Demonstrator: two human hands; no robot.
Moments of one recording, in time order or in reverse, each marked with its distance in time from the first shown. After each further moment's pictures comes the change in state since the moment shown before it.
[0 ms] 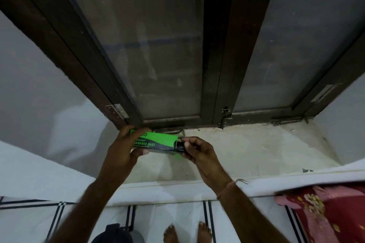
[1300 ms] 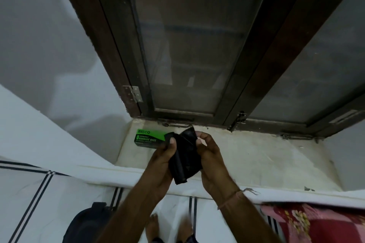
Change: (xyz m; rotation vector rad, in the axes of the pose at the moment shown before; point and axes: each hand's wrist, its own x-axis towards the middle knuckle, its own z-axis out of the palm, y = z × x) left_hand -0.028 0.060 0.079 -1.526 0.039 -0.763; right_hand -0.031 -0.030 0.044 -0.178 0.203 0.134
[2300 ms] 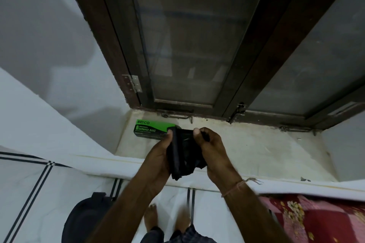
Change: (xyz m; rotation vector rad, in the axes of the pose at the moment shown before) left_hand -0.015 0.001 0.000 -0.010 -0.066 -0.080; right_hand -0.007 -0.009 -0.008 -0.257 -0.047 -0.094
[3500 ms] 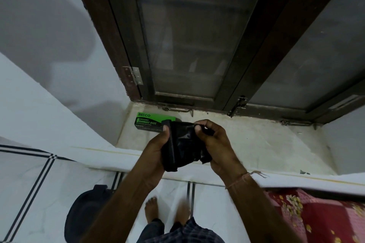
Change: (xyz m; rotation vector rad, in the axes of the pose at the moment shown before) left_hand -0.013 -0.002 -0.011 0.100 -0.037 0.046; right_hand -0.001 -0.001 -0.011 0.096 -0.080 -0.024
